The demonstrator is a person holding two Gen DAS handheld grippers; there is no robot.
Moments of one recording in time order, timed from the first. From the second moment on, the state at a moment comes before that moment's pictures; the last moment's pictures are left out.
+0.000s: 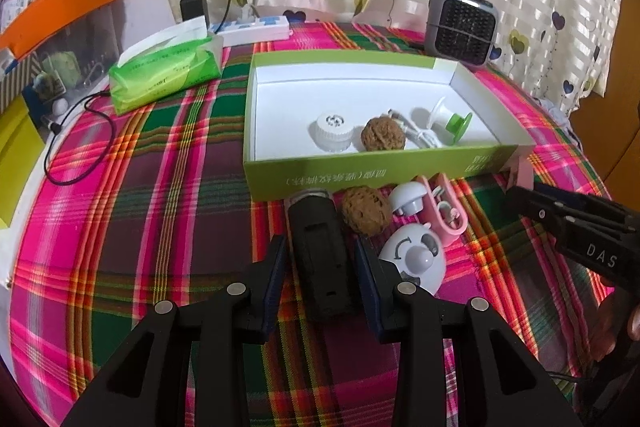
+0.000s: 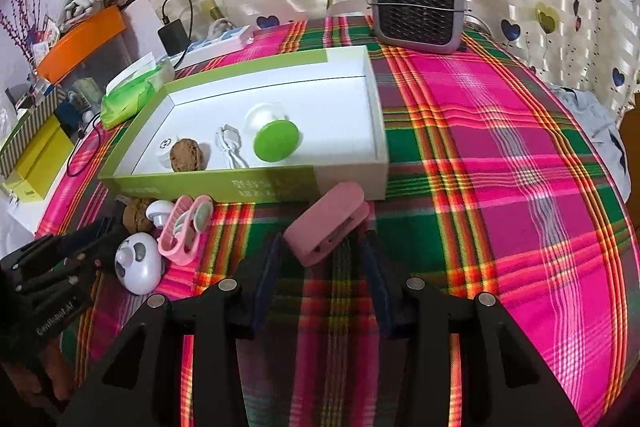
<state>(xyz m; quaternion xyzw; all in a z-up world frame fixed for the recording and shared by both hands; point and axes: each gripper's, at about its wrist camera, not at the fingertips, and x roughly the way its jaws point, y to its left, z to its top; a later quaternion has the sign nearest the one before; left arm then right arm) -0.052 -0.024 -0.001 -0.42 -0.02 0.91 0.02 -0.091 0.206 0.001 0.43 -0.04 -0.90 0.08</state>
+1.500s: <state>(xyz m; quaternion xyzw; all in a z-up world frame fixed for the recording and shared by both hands) -0.036 -0.032 0.013 -0.39 -0.03 0.92 0.03 -0.049 0.210 0.016 0.37 -0.01 -0.92 0.15</state>
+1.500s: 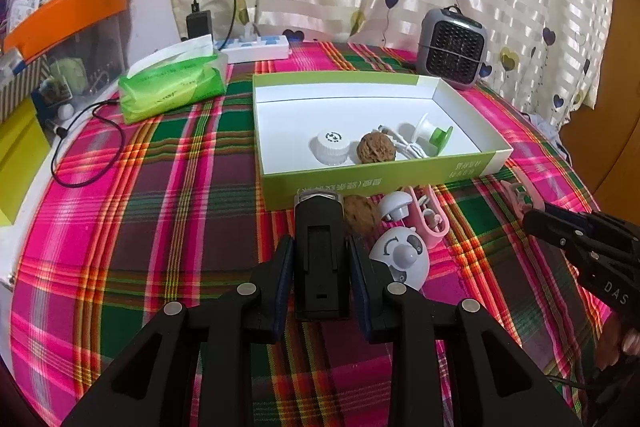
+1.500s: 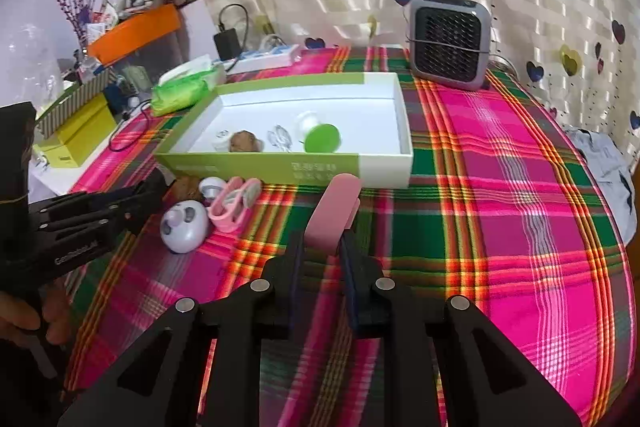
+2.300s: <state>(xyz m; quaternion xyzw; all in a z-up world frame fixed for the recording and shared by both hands) -0.035 -0.017 0.026 -0.37 -0.04 0.93 0.06 -0.047 0.196 0.025 0.35 0.00 -0.91 0.20</state>
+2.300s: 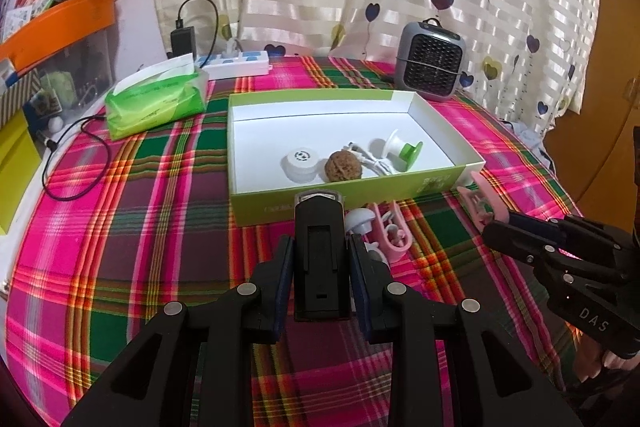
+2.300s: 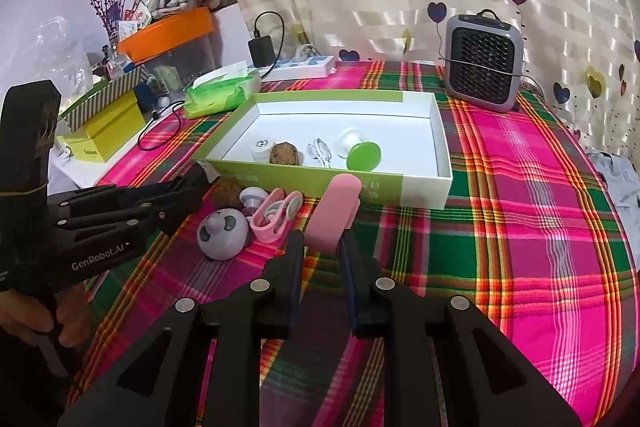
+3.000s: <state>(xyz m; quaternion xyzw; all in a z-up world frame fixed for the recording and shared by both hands) -0.040 -0.004 0.035 -0.37 -0.04 0.93 0.07 -0.052 0.184 0.042 0.33 0.03 -0.92 0.21</state>
